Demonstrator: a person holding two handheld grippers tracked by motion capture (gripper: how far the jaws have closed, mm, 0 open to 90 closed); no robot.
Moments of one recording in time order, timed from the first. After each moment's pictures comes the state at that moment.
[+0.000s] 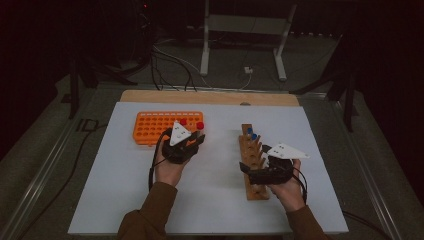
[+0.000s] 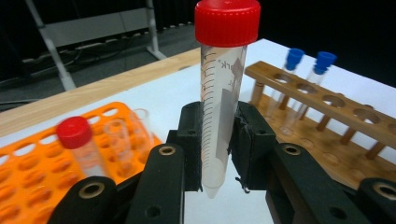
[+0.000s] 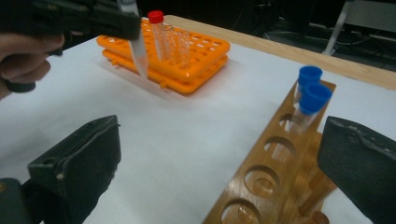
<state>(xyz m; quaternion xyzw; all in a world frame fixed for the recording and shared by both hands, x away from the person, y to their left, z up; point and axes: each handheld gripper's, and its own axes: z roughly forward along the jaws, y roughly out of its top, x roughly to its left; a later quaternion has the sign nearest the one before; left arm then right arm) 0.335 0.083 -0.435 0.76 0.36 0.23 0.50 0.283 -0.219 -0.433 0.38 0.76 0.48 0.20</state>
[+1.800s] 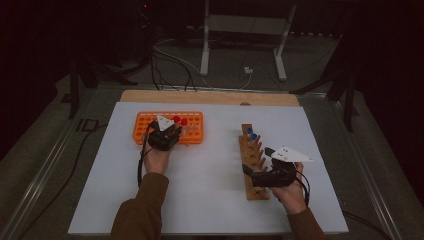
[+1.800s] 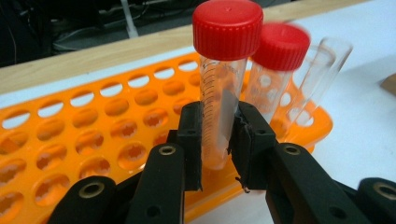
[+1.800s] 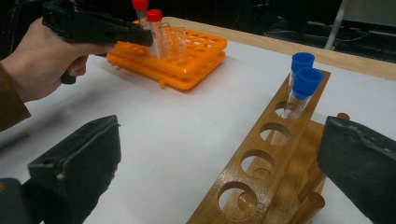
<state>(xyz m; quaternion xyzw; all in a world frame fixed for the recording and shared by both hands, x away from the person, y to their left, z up) 0.396 0.129 -0.486 0.74 0.47 0.27 0.40 0.278 -0.226 -0.439 0.39 0.75 0.49 0.20</state>
